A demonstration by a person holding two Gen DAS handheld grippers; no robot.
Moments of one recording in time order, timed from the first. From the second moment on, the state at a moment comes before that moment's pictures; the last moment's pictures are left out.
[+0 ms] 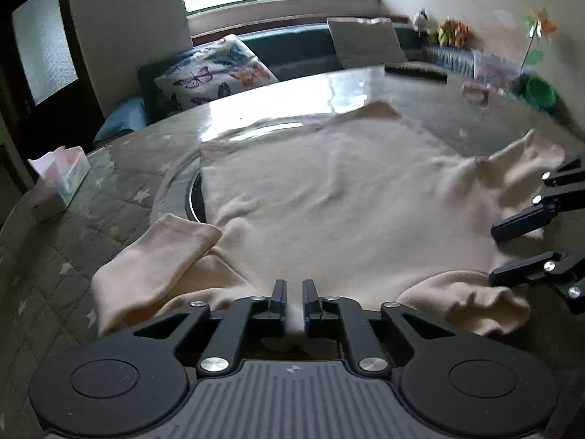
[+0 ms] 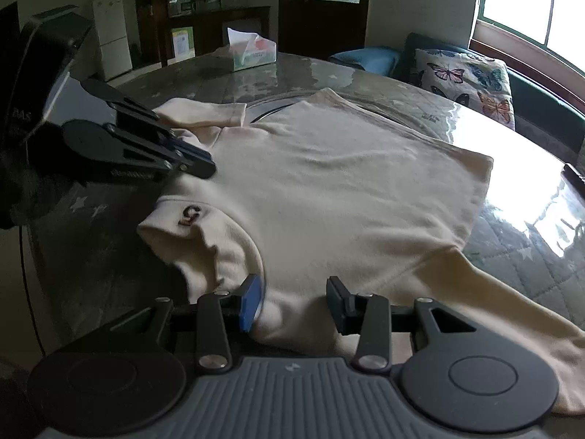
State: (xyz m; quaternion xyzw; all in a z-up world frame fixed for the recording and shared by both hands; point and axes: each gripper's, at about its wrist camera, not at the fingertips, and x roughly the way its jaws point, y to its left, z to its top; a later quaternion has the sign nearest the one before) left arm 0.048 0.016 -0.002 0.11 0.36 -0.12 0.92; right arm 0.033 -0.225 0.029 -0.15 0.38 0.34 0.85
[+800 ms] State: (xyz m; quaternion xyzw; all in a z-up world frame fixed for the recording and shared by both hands) left arm -0.031 -0.014 0.008 0.20 0.31 -0.25 0.90; right arm -0.013 -0.217 0.051 -0.21 0.33 0.39 0.84
